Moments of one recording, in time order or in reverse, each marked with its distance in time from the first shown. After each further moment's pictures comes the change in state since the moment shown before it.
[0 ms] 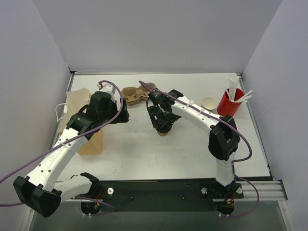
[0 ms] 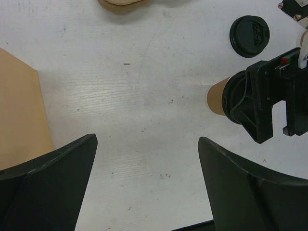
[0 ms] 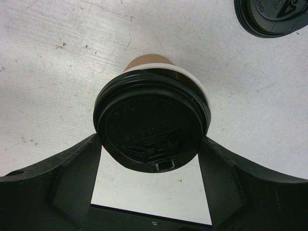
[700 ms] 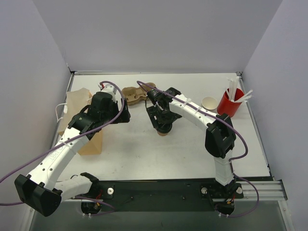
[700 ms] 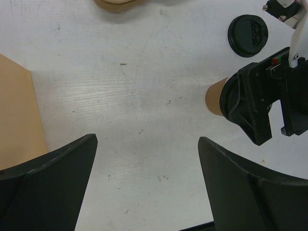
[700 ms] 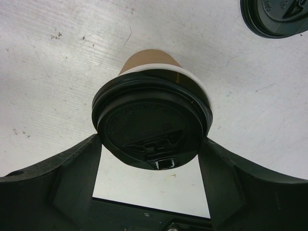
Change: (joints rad) left arm 0.000 0.010 -0.023 0.034 0.015 -0.005; right arm -0.010 0.060 0.078 -0.075 -0.029 -0.052
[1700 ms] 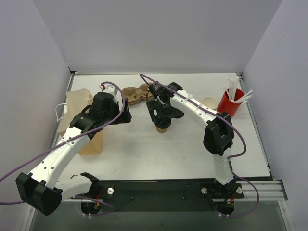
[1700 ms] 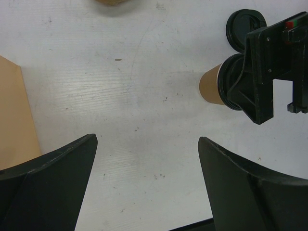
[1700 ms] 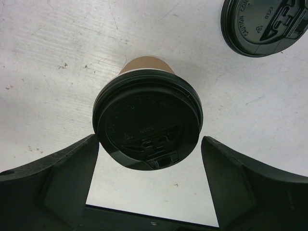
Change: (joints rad) left arm 0.000 0.013 -0.016 0.011 0.023 -0.021; right arm -0.033 0.040 0.107 -0.020 -0.002 0.019
